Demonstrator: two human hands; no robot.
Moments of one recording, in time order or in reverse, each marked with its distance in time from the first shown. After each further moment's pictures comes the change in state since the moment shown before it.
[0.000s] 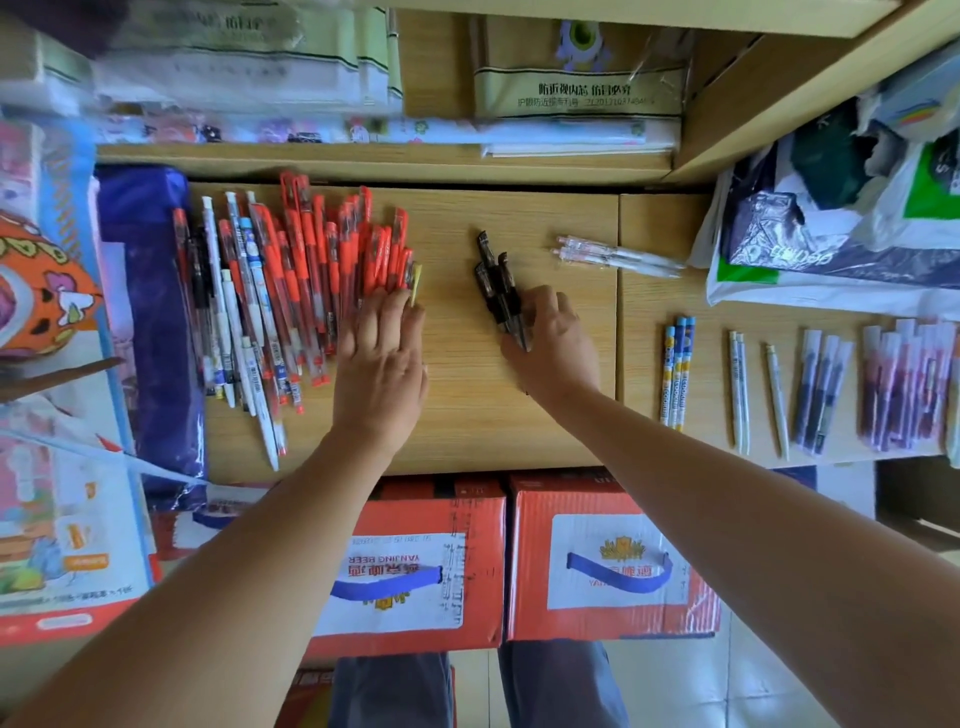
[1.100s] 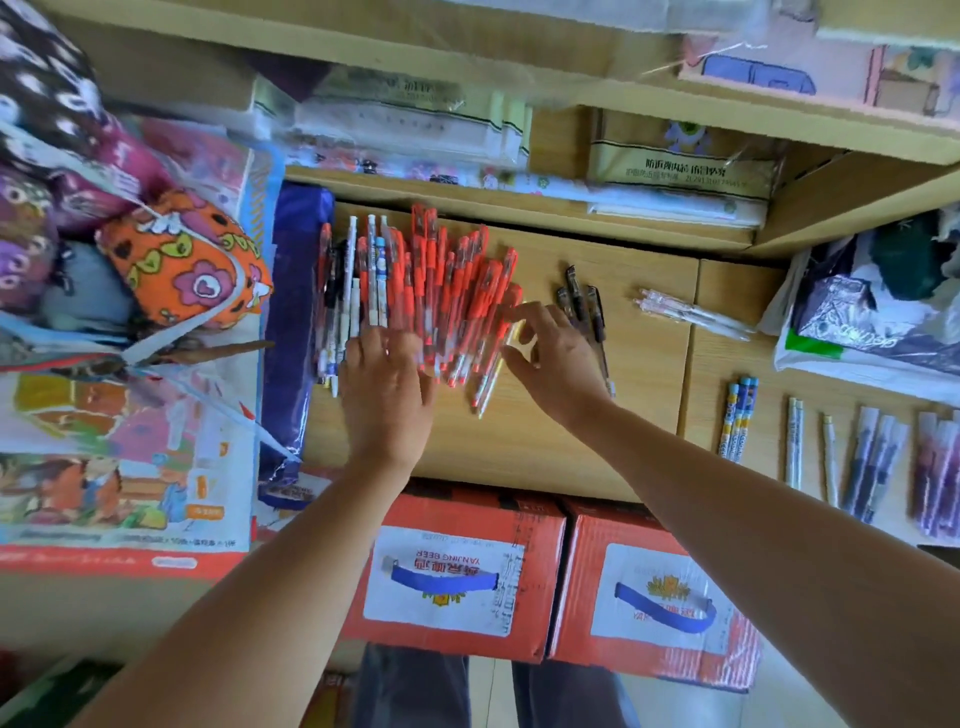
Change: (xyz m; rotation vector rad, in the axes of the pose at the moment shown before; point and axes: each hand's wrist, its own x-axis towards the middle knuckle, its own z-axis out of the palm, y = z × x) left_hand -0.039 -0.059 -0.033 -0.328 0.159 -0.386; right_hand -0.005 -0.082 0.007 0.079 -0.124 -0.337
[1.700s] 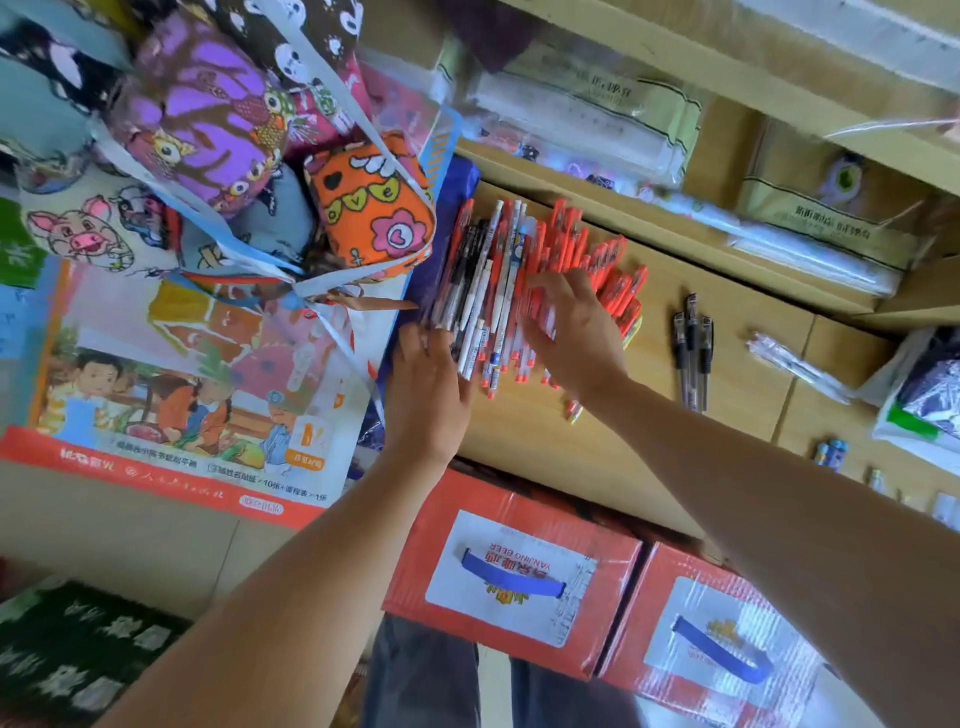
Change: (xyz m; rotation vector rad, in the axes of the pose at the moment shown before) left_hand -0.017 -0.070 -0.006 -0.224 -0.076 -0.235; right_hand 0.047 -0.074 0.063 -0.239 -0.015 -0.197
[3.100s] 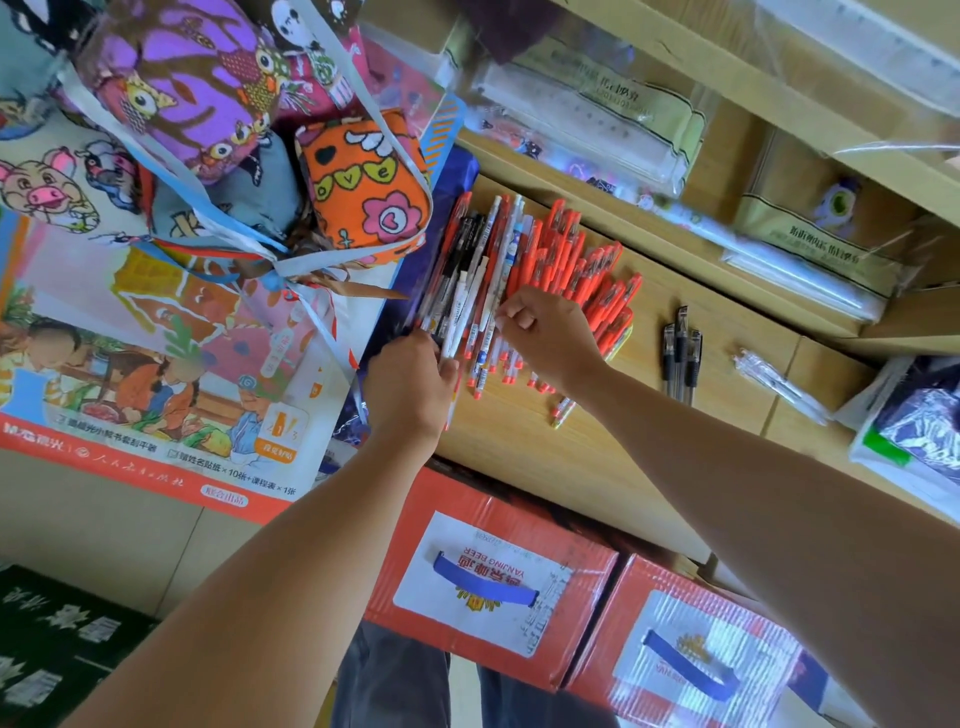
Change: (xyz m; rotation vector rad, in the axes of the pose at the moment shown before) left_hand 0.015 0.002 0.011 0.049 -0.004 -0.160; right_hand 0.011 -0.001 0.007 0.232 -0.177 0.064
